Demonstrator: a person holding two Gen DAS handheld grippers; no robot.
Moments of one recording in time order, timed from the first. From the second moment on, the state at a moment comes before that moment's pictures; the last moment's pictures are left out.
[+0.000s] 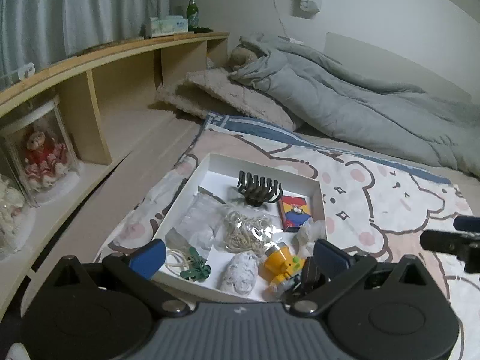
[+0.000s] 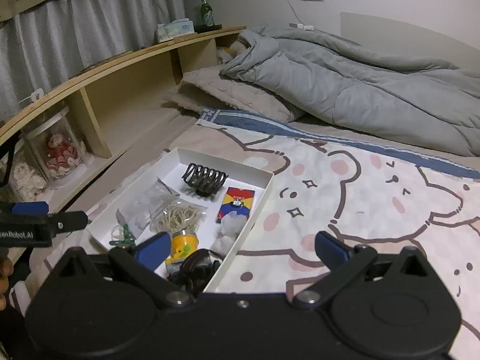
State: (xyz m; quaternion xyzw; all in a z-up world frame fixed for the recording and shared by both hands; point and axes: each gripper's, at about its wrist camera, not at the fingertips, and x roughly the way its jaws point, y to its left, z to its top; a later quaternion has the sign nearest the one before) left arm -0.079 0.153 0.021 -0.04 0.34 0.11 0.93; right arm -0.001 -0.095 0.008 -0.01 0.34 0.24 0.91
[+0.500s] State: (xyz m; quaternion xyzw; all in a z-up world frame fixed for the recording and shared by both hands) left arm -0.115 0.113 0.009 -0.02 0.33 0.08 0.94; right arm -0.038 -0.110 0.004 -0.03 0.33 0.24 0.91
